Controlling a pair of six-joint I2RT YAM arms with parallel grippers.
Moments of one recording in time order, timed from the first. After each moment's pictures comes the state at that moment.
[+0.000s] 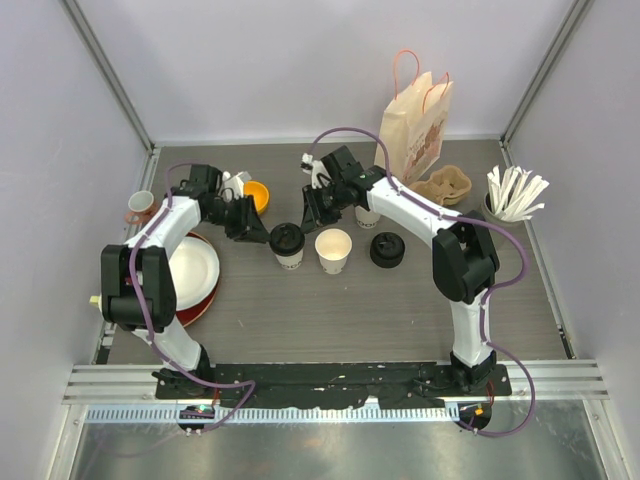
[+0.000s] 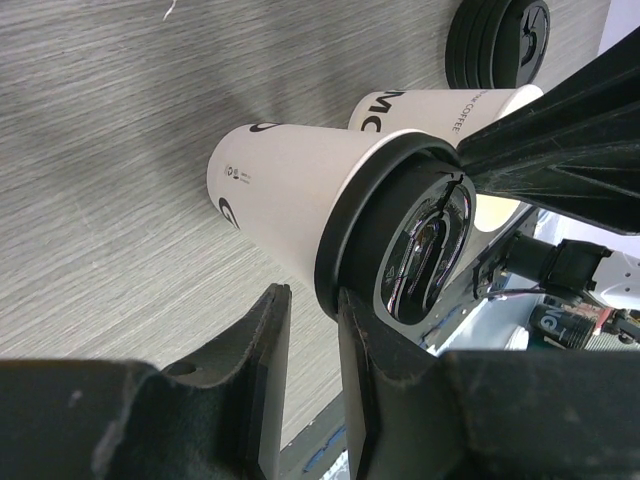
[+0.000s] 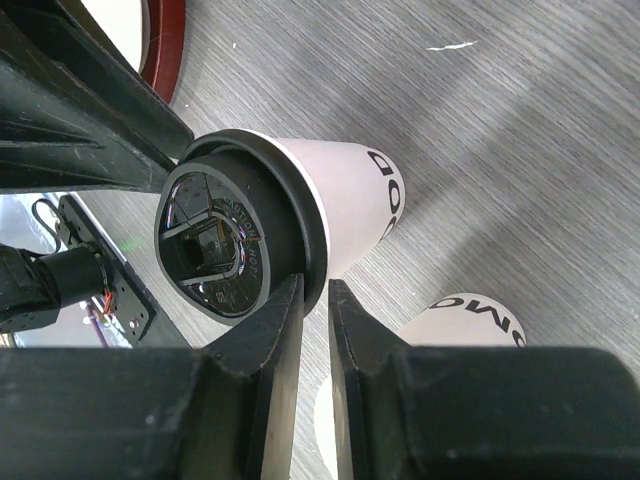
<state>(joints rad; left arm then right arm) -0.08 1.67 1.21 -0.69 0.75 -0.18 0.64 2.02 1.71 -0.60 -0.49 0.29</state>
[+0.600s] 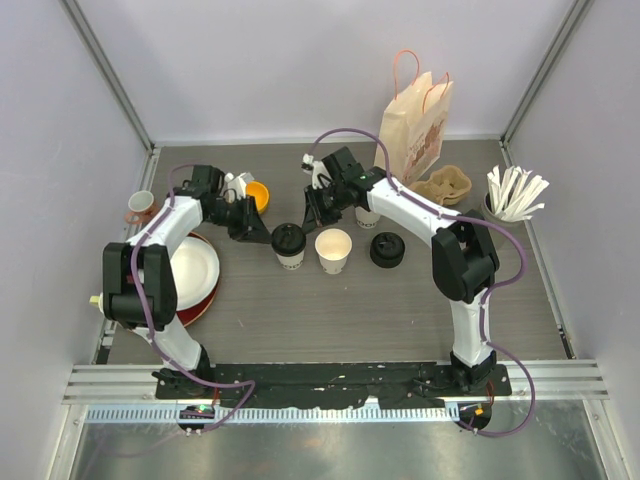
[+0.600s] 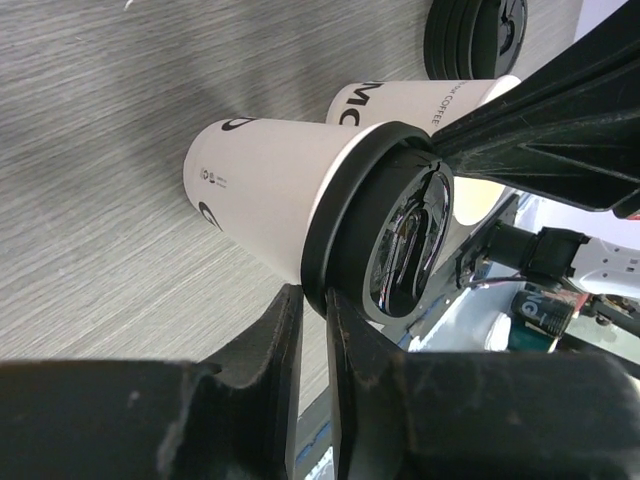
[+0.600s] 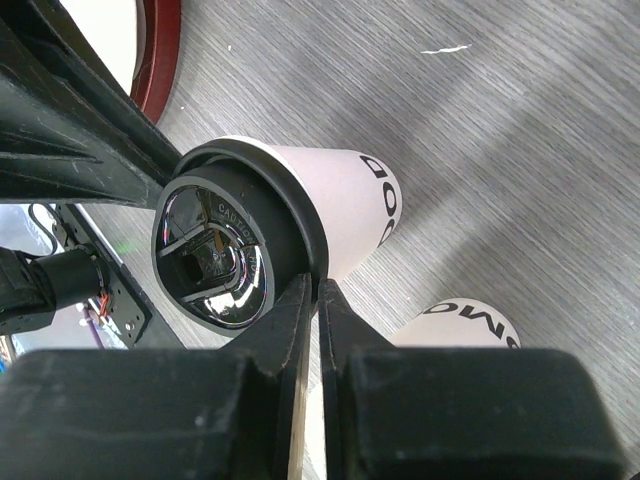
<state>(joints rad) -0.09 1.69 1.21 -0.68 0.78 -0.19 0.63 2.03 1.70 -0.58 -0.49 0.29</state>
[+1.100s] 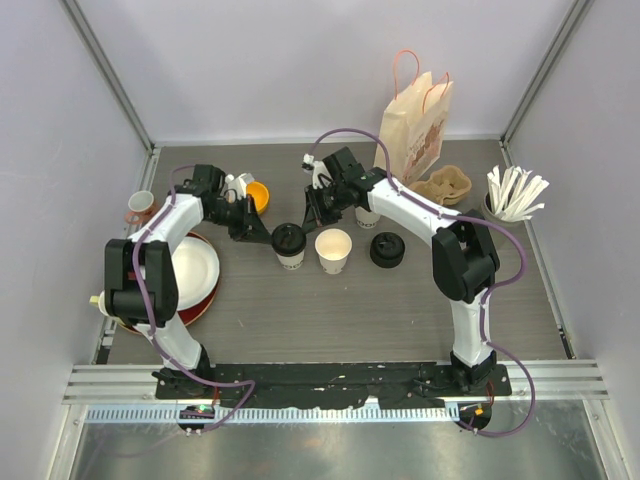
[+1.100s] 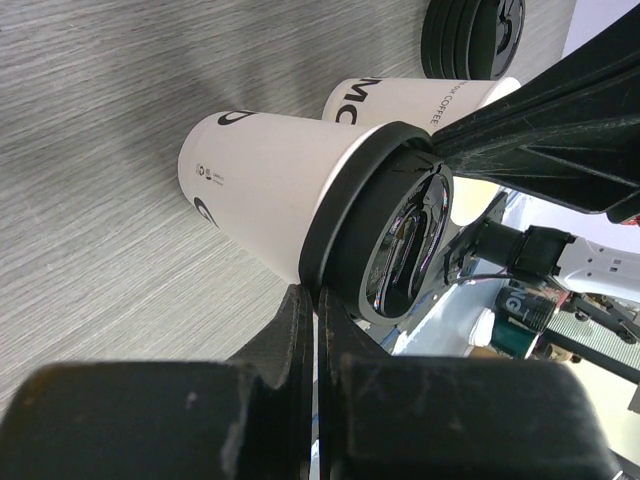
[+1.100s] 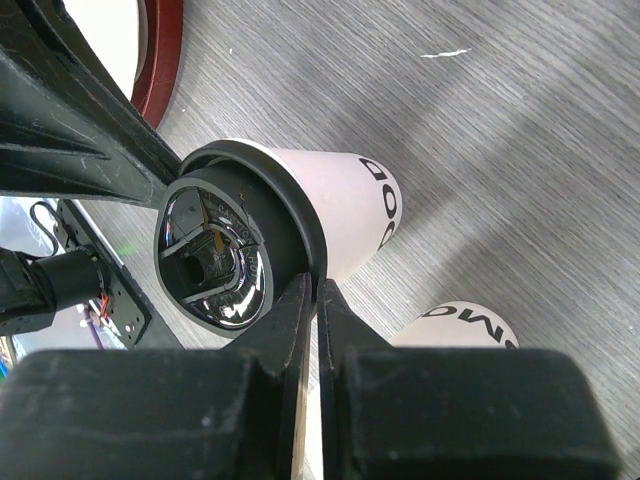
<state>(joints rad) -0.09 1.72 1.23 -0.71 0.80 -0.21 0.63 2.03 1.69 -0.56 -0.49 0.29</state>
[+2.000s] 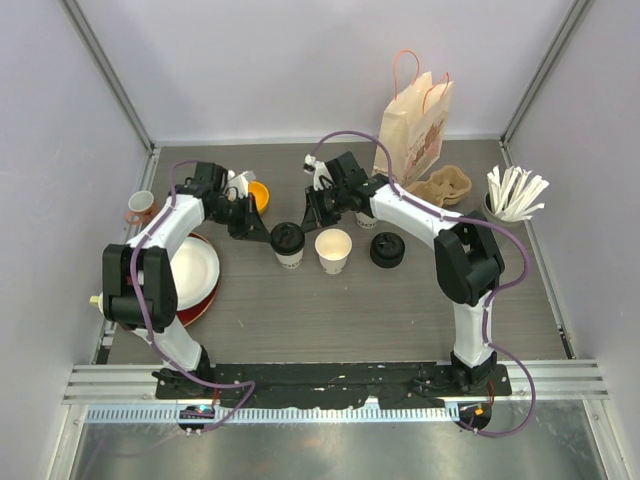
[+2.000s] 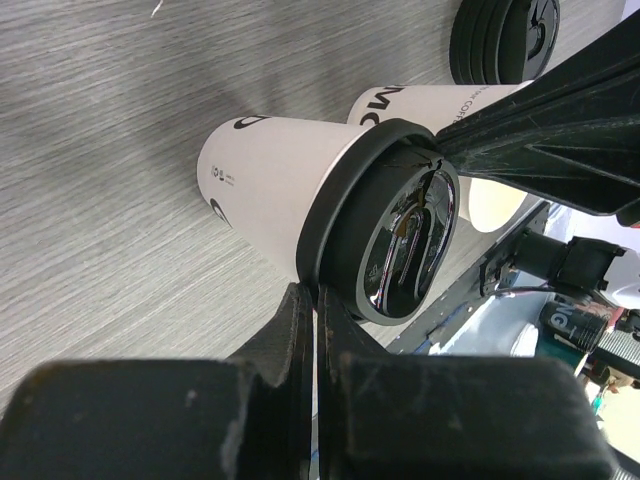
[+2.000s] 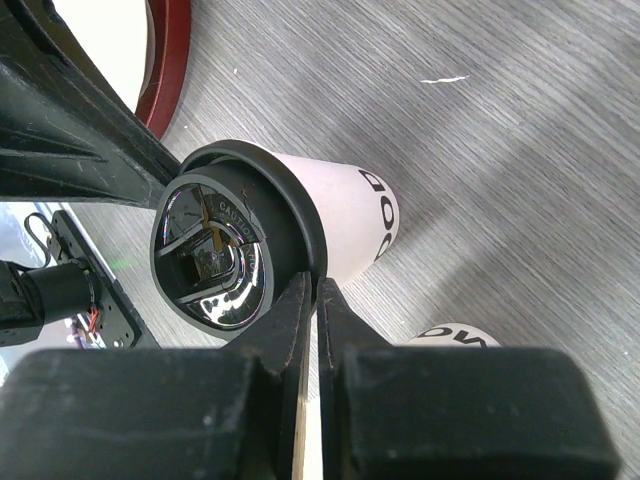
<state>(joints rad) -0.11 1.68 1.24 -0.71 0.71 -0.19 0.63 2.00 1.59 -0.43 -0.48 0.29</state>
